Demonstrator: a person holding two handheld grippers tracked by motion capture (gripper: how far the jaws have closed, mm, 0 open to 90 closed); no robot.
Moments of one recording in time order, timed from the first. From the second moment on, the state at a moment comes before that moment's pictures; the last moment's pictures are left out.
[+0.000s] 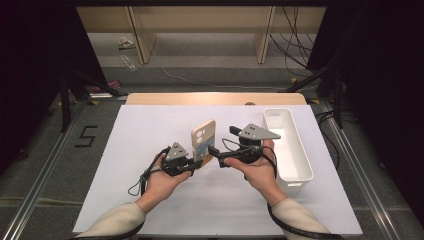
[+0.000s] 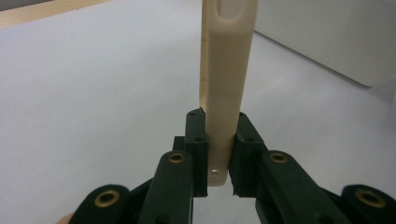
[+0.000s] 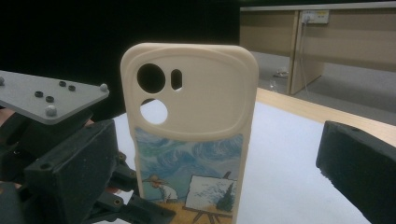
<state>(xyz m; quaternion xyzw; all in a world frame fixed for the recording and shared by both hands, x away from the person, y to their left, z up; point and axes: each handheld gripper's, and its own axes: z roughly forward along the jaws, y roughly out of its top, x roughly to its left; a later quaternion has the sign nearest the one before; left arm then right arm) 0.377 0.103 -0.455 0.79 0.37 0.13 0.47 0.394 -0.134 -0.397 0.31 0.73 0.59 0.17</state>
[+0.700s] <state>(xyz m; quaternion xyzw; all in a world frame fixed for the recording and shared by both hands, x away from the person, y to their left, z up) 0.377 0.088 -0.455 0.79 0.36 0.13 0.47 0.395 -0.134 -0.393 0.31 0.72 0.59 0.17</state>
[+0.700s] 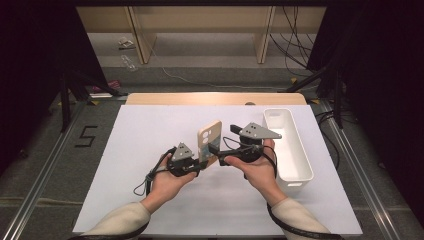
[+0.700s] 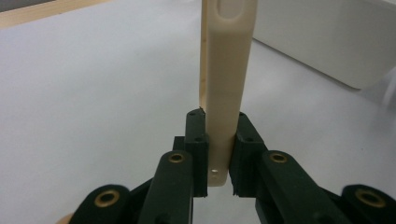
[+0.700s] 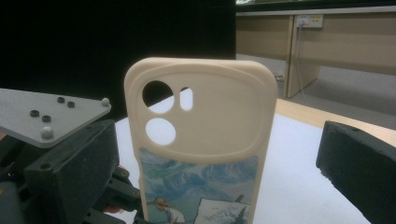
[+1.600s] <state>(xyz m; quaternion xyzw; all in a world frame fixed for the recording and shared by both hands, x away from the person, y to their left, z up) 0.375 0.082 -0.456 0.80 0.35 0.12 0.47 0.394 -0.133 -0.394 0.32 0.72 0.59 0.18</state>
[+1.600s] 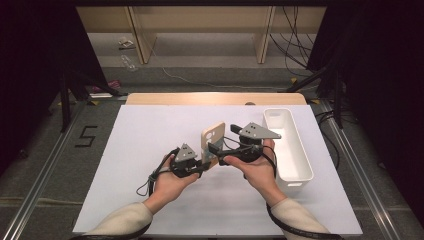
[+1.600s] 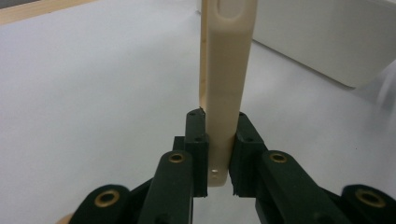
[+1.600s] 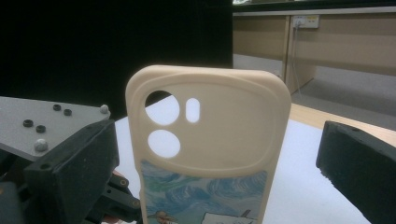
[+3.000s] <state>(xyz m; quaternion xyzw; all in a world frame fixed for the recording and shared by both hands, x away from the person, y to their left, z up) 0.371 0.065 -0.457 0.80 0.35 0.12 0.47 0.395 -0.133 -0.395 0.33 0.71 0.59 0.19</state>
